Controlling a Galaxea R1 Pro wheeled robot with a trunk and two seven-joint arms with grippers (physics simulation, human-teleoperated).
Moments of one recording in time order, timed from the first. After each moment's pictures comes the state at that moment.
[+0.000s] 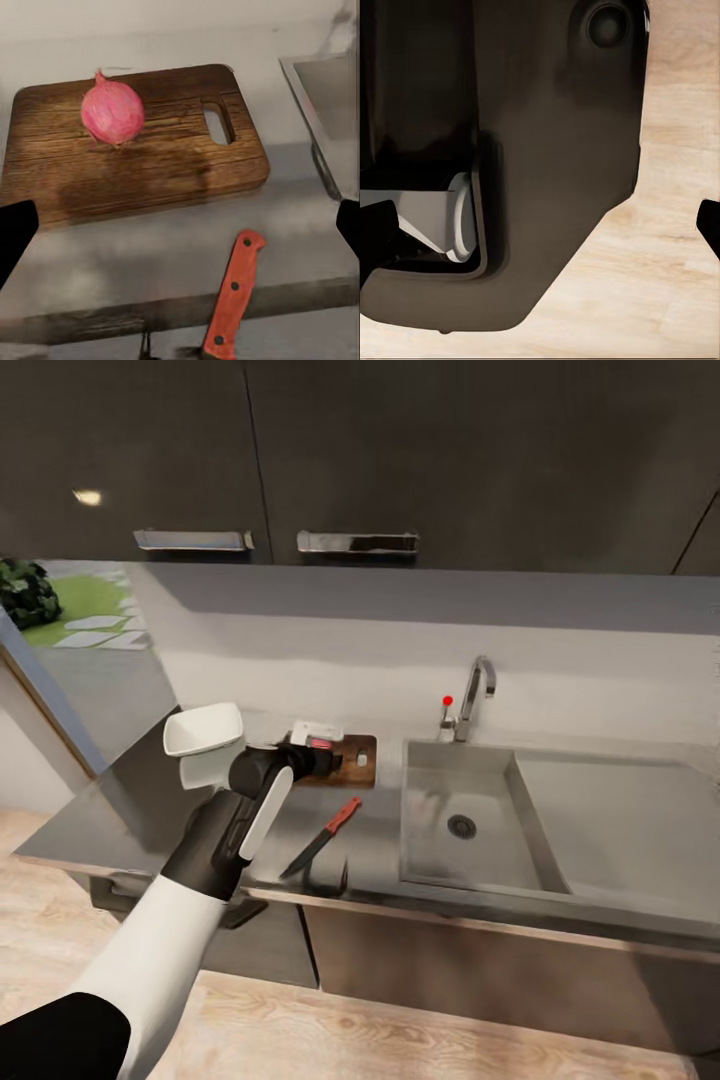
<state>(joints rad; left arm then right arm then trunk) -0.92 -0.09 -0.32 -1.26 0.22 0.92 0.17 -0.01 0.03 -0.40 -0.02 0.39 -0.27 0.08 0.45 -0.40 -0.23</state>
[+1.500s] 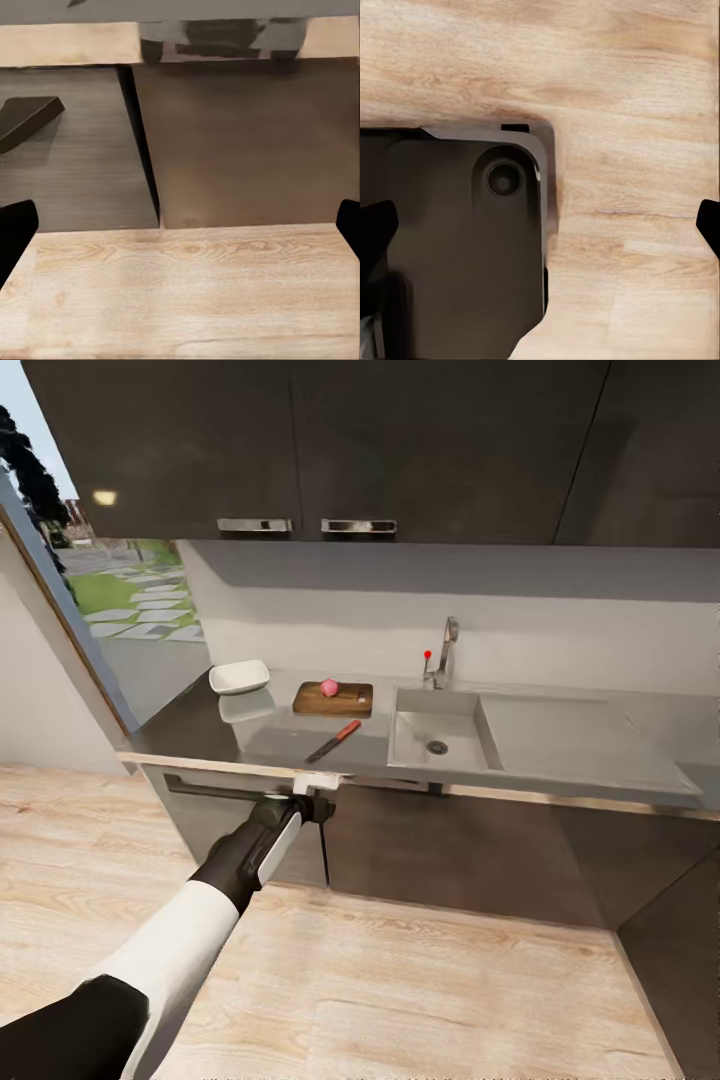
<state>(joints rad) -0.92 -0.11 -0.32 -0.78 0.22 0.59 0.16 -0.01 0.02 -0.40 -0.29 0.39 -0.27 0.00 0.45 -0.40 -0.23</state>
